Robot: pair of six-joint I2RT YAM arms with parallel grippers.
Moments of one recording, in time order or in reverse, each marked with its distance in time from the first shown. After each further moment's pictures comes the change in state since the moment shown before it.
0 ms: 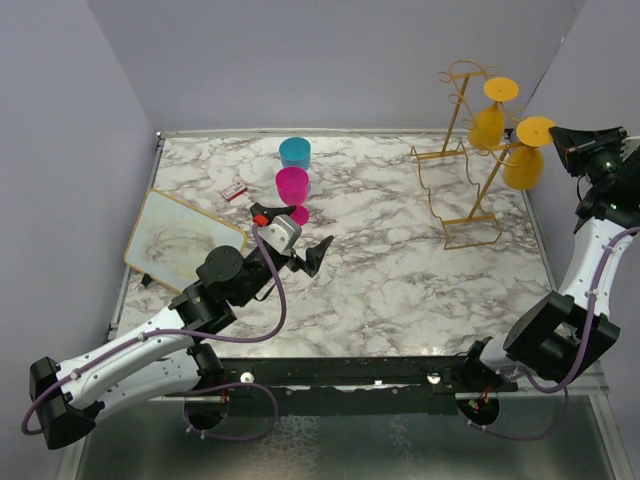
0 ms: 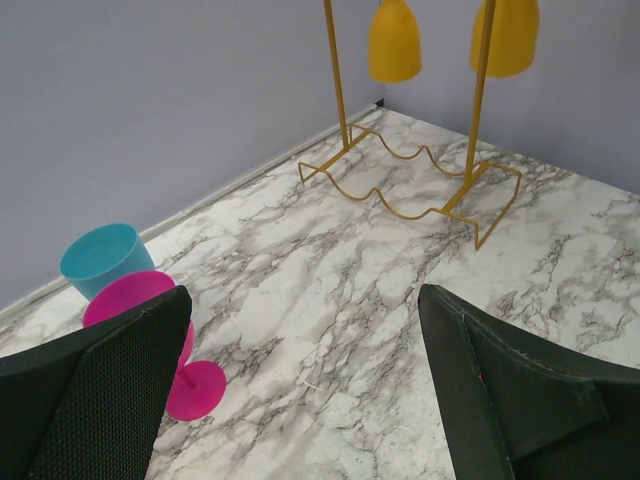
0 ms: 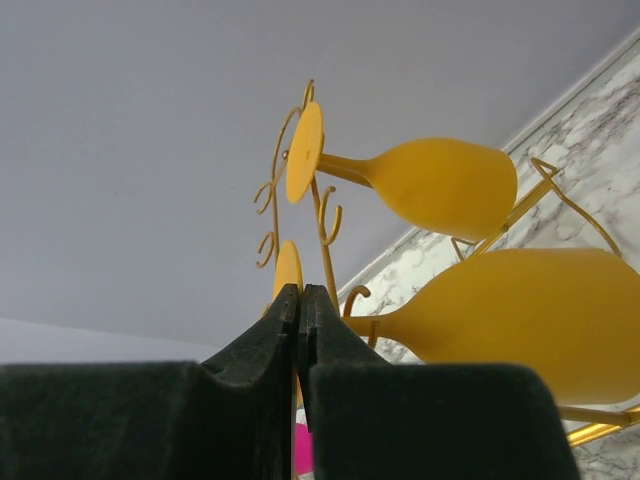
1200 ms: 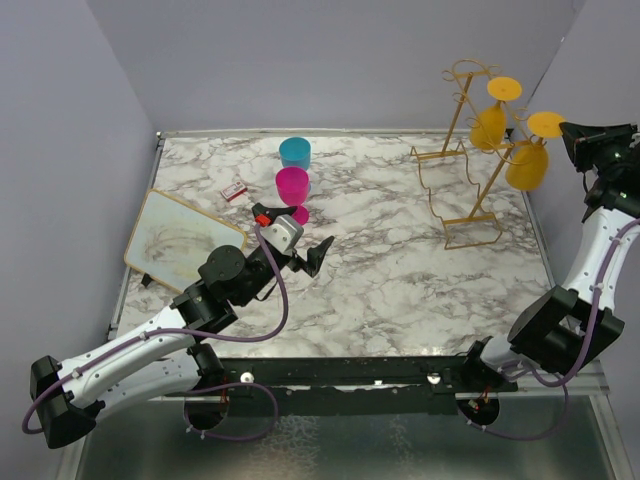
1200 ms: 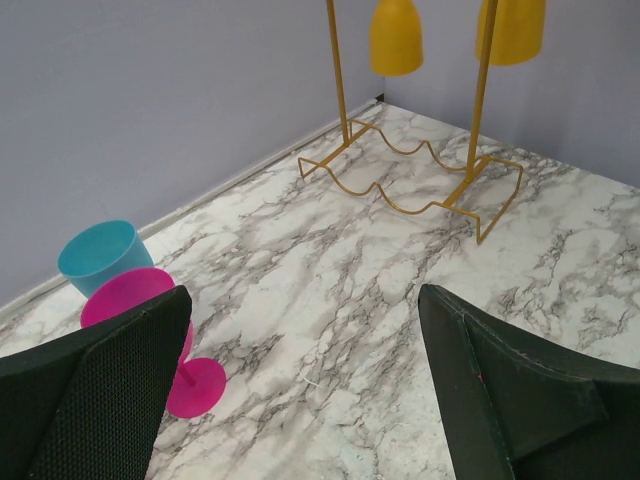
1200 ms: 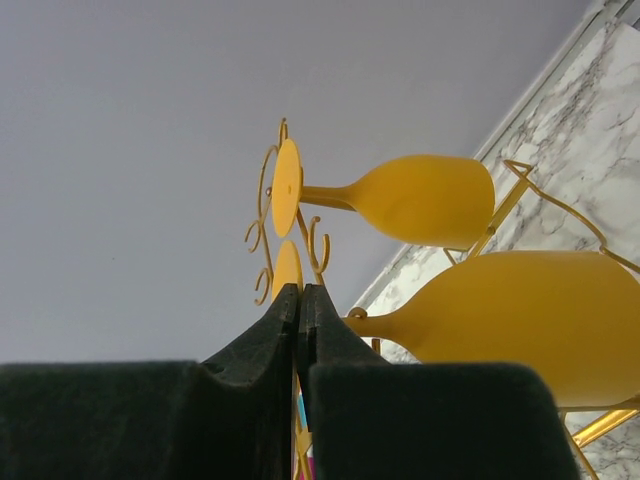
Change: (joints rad) left arm 0.000 0.009 -0.002 0.000 0.000 0.000; right arm 0.002 0.054 0.143 -0.185 0.134 0.058
